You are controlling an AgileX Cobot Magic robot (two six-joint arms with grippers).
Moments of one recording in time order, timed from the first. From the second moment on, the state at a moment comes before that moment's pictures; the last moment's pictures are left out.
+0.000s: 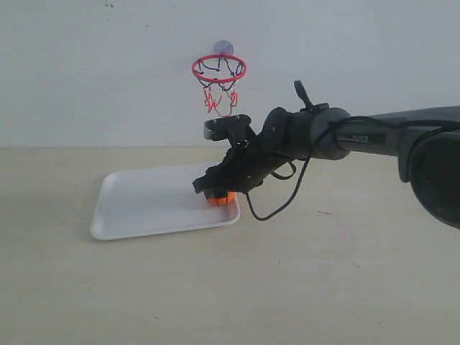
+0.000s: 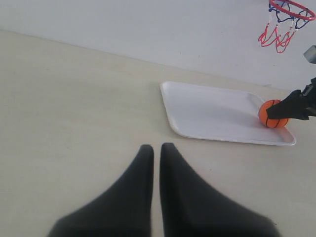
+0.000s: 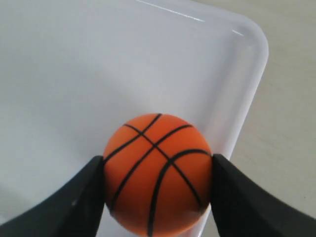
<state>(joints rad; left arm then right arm) -0.04 0.00 0.00 0.02 0.31 -0.26 0.50 2.39 -1.85 0.49 0.45 -0.47</state>
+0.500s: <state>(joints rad) -0.04 0.00 0.00 0.02 0.31 -0.26 0.50 2.23 -1.85 0.49 0.45 -0.38</state>
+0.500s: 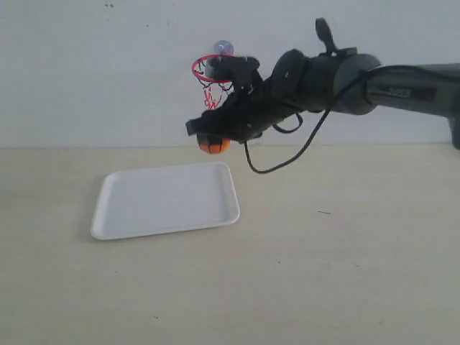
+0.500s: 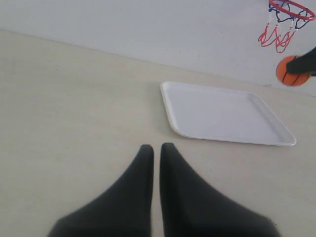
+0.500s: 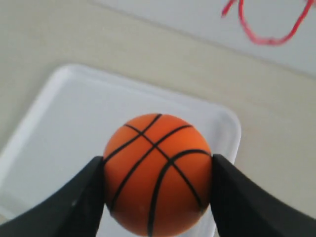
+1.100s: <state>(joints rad) -0.04 0.00 0.00 0.02 0.31 -0.26 0.42 2.17 -1.97 0.90 0.12 -0.47</state>
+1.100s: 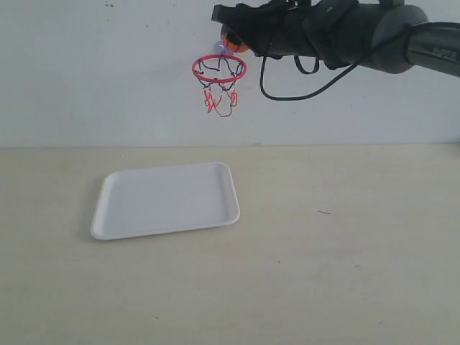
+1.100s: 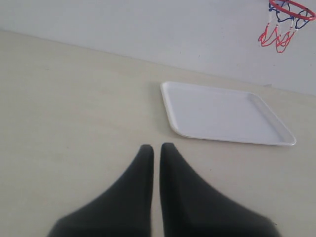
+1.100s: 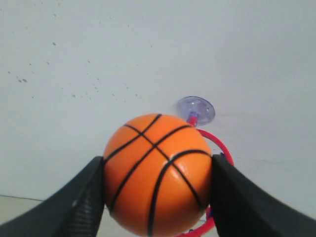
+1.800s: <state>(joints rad) -0.04 0.00 0.00 0.02 0.31 -0.26 0.43 2.29 -2.13 0.91 0.15 -0.54</state>
